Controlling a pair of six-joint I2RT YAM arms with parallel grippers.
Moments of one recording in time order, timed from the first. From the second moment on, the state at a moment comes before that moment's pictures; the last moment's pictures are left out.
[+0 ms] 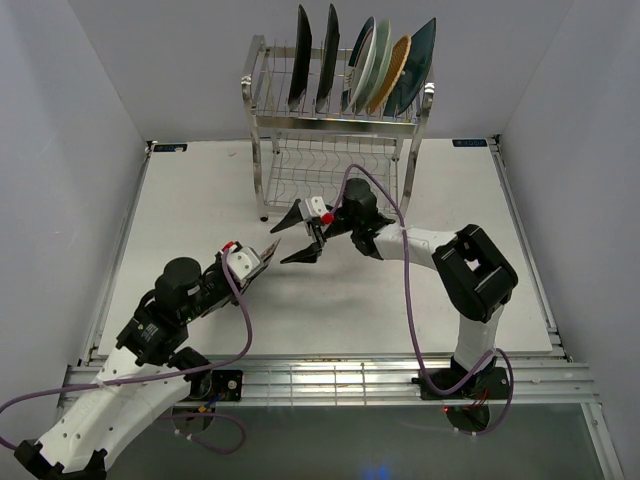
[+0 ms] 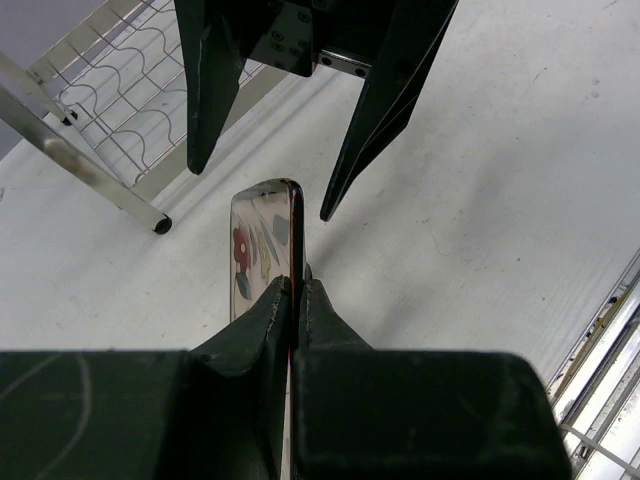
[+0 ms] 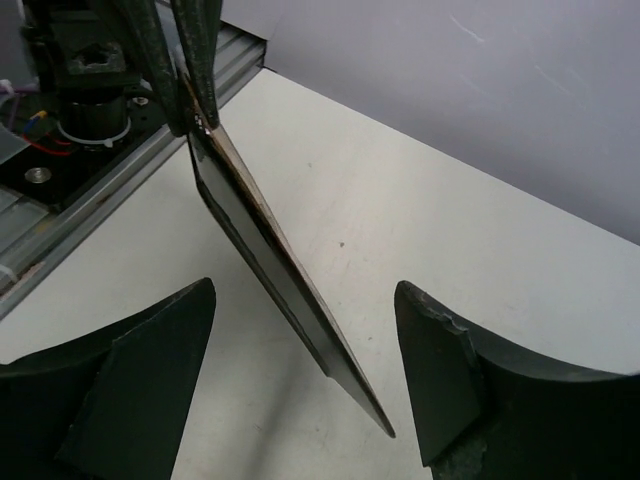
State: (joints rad) left arm -0.61 0.51 0.66 -0.42 0.18 0.31; right arm 0.74 1.85 1.13 0.73 -1.19 -0.33
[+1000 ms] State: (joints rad) left arm -0.61 0.48 0.66 -0.46 0.30 0.32; right arm 0.80 1.94 1.20 0.72 -1.41 -0.21
